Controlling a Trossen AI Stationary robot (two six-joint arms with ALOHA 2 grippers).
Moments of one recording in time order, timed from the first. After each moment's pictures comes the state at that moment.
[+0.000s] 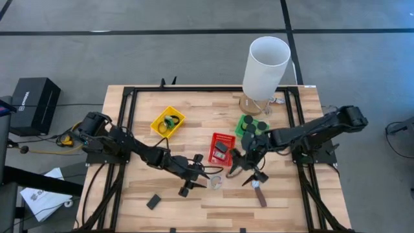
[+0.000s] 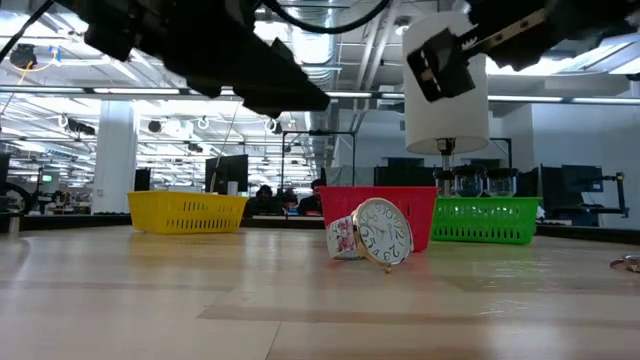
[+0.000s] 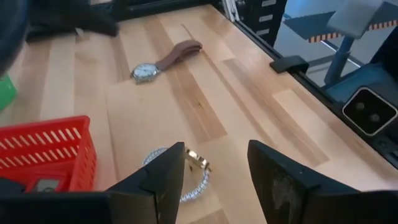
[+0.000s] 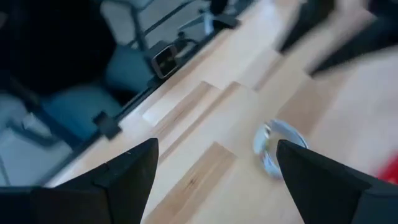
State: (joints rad) left arm -0.35 1.69 0.79 0.43 0.00 0.05; right arm 0.18 1.39 0.78 -0.08 -0.55 -0.24
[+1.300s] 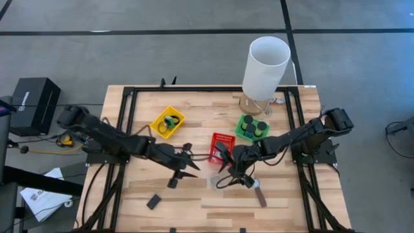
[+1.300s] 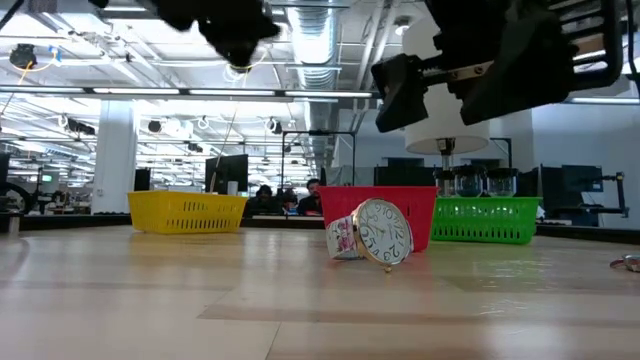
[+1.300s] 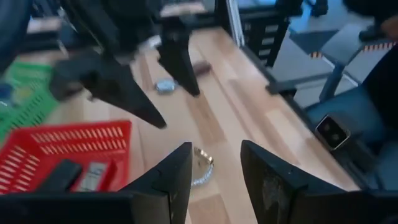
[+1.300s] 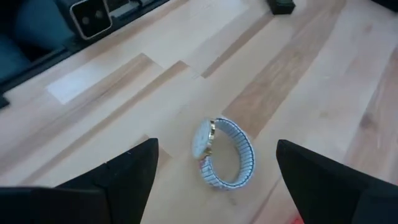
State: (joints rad) left arm -0.33 1.38 0.79 0.14 -0.01 -0.02; right arm 0.26 1.59 0.83 0.05 -0.27 -0.39
